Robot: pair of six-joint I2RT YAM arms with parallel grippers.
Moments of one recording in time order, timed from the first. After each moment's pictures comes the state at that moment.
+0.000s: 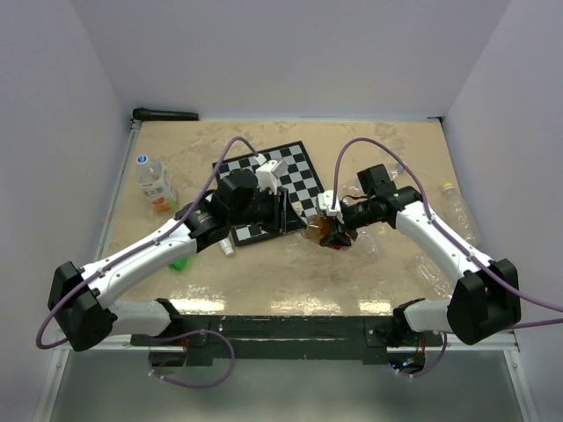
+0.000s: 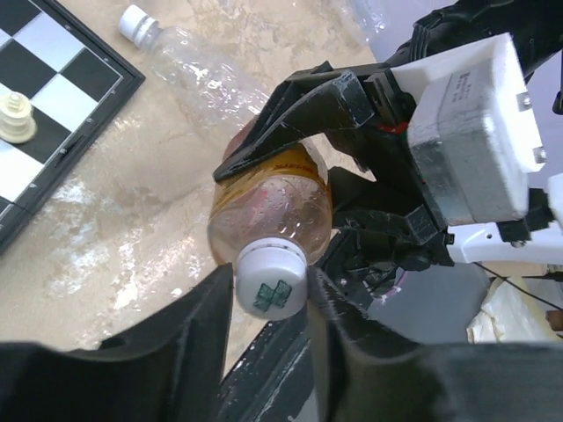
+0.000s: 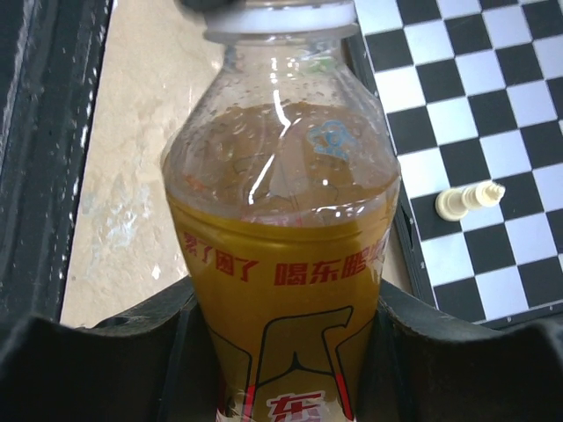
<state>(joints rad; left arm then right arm) -0.80 1.26 1.05 -0.26 0.28 -0.63 0.37 1.32 1.00 -0.78 -0.89 -1.07</state>
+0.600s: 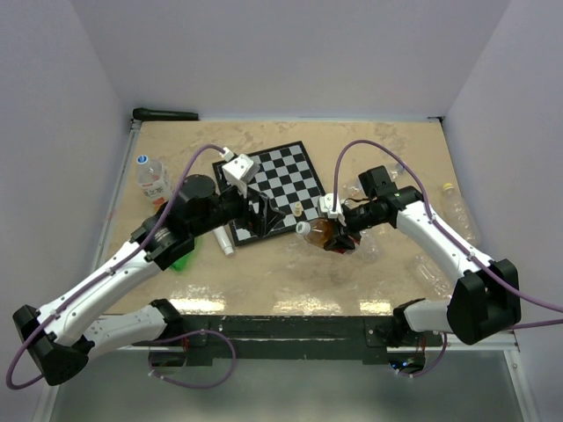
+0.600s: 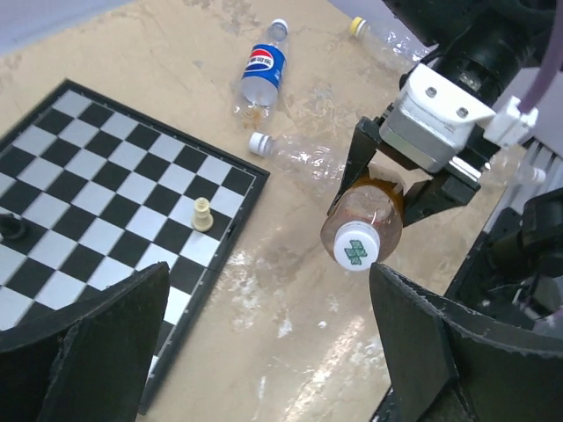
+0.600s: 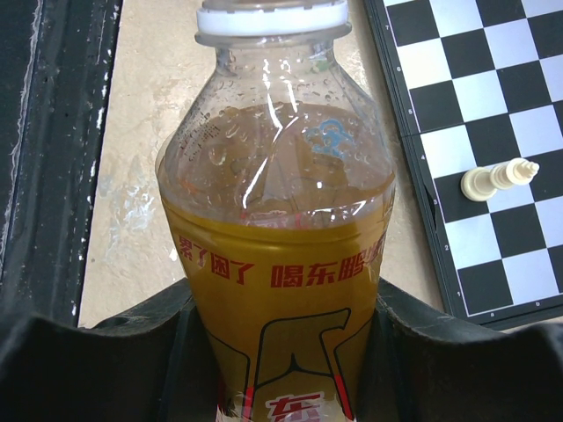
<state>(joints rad) -0.76 1.00 1.02 -0.30 0.13 -0.24 0.37 1.32 1.00 -0.85 -0.88 -1.09</state>
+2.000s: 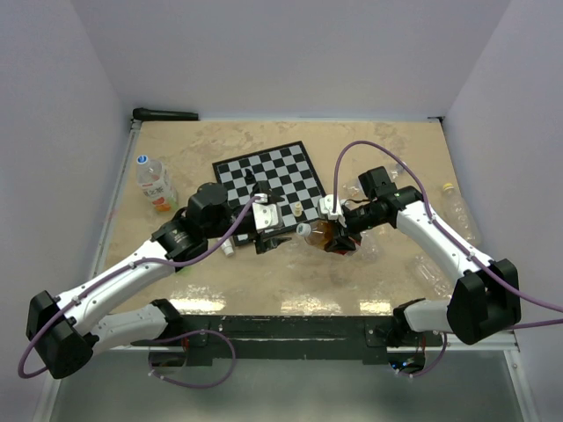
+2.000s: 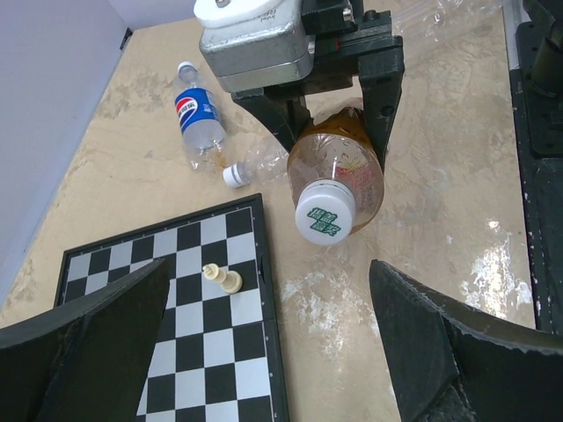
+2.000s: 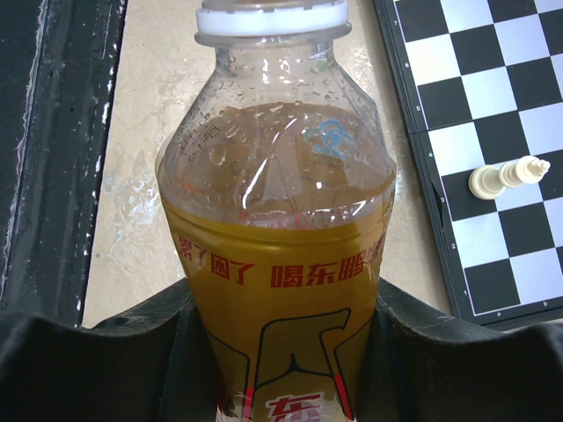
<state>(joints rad) -0.76 1.04 0.85 -0.07 0.50 0.46 0.37 1.32 1.00 -0.87 -0.88 -1.11</state>
